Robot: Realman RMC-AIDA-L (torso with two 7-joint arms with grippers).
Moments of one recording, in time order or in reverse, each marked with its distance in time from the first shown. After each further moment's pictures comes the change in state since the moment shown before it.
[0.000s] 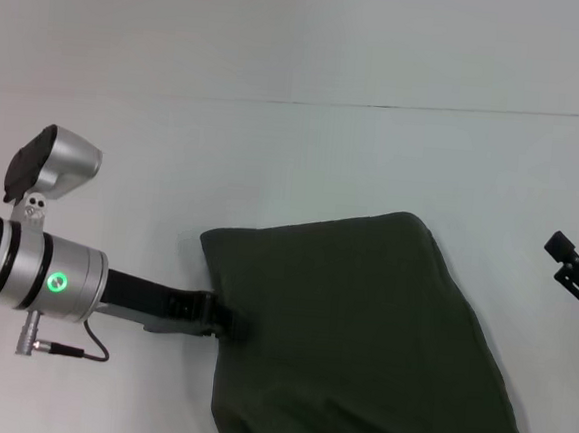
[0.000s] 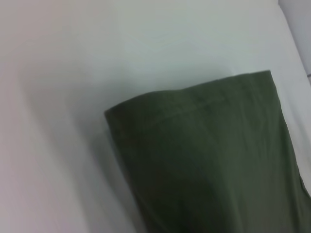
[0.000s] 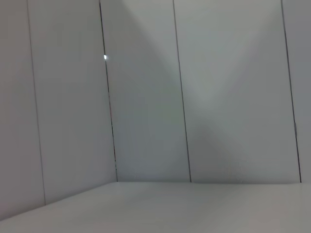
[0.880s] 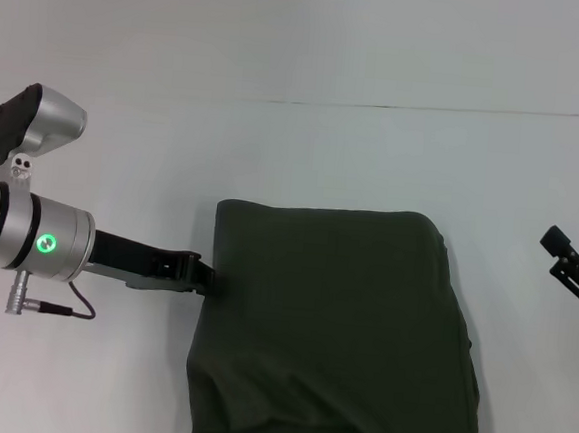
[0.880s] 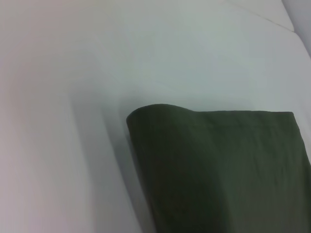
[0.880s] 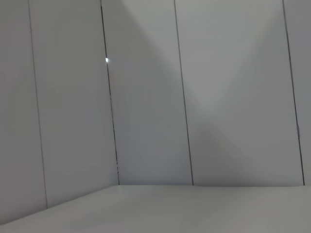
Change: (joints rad) left arm -0.029 0.029 -0.002 0.024 0.019 -0.054 -0.001; right arm 0.010 0.003 0.002 0.003 0.002 0.001 0.002
